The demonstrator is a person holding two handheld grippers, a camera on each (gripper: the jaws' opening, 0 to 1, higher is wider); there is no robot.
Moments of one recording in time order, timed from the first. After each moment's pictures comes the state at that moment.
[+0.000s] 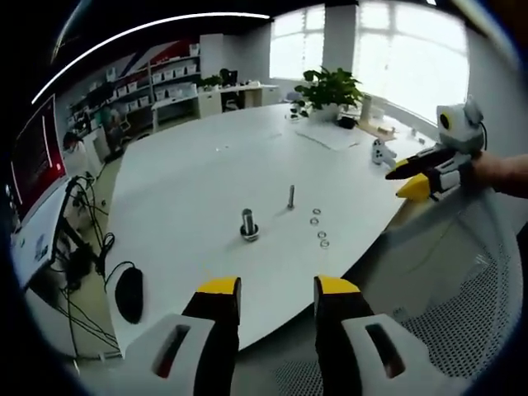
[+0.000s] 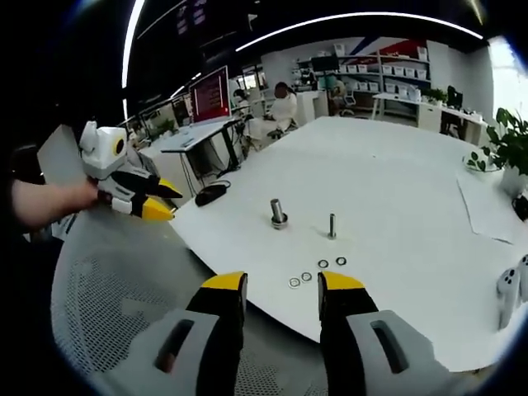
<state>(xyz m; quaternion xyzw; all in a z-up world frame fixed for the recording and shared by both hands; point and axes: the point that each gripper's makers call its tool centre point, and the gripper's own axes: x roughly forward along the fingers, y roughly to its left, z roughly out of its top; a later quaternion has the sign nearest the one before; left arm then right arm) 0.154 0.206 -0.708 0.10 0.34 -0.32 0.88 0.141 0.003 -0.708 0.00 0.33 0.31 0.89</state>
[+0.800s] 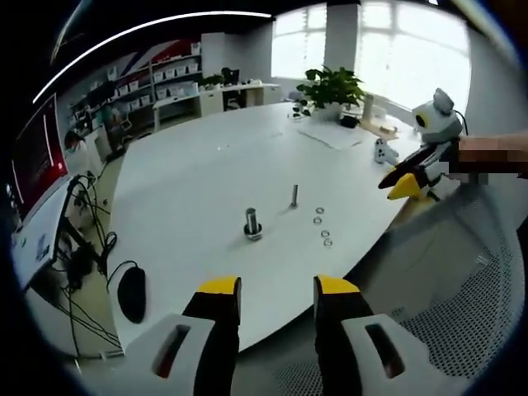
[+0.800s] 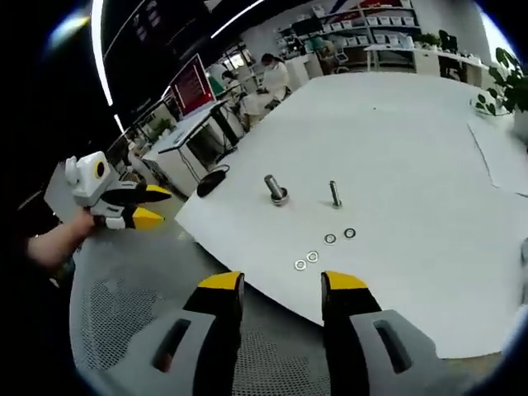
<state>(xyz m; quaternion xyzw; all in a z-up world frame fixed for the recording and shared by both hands) 0.157 0.210 -0.709 0.10 0.34 -0.31 0.88 0.172 -0.003 -0.733 0.05 0.42 0.31 0.85</state>
